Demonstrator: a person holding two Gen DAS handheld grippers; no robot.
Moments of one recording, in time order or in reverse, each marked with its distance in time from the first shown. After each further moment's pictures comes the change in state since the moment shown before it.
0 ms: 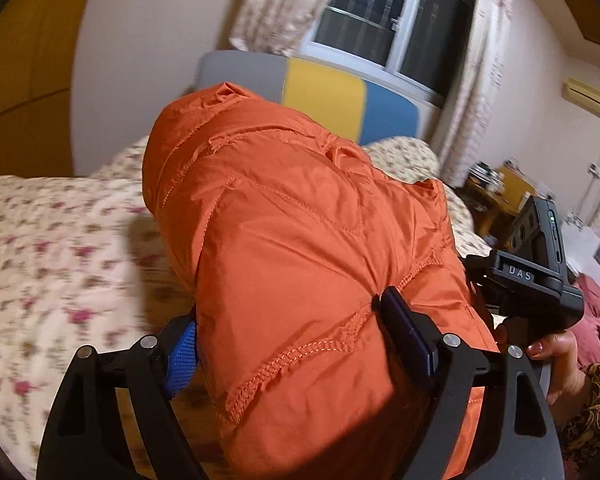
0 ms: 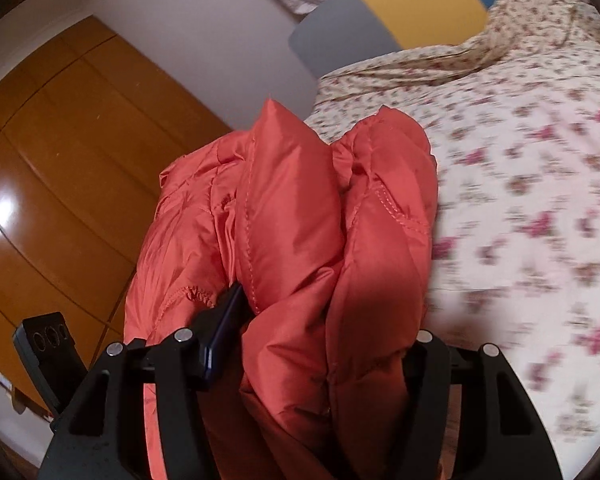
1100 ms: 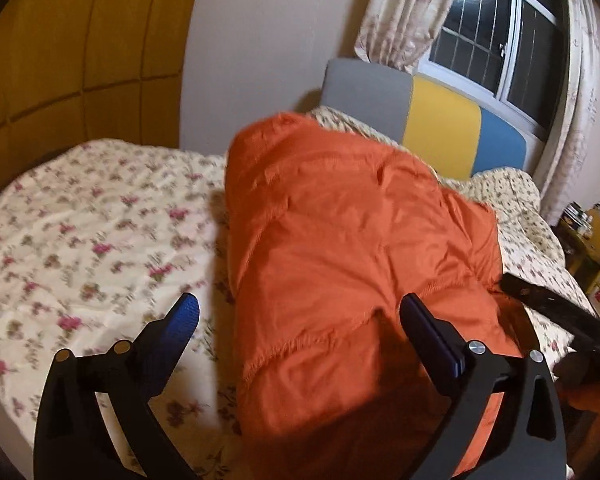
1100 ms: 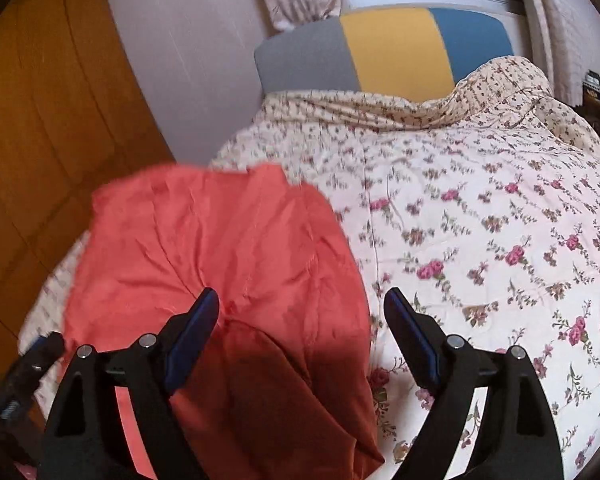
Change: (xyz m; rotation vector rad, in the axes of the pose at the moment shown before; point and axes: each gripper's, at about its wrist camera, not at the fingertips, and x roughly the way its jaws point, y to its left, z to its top) left arm -0.026 0.091 -0.023 -0.149 -0.054 0.342; right arm 0.046 0.065 -0.027 -0.177 -0.163 -0.430
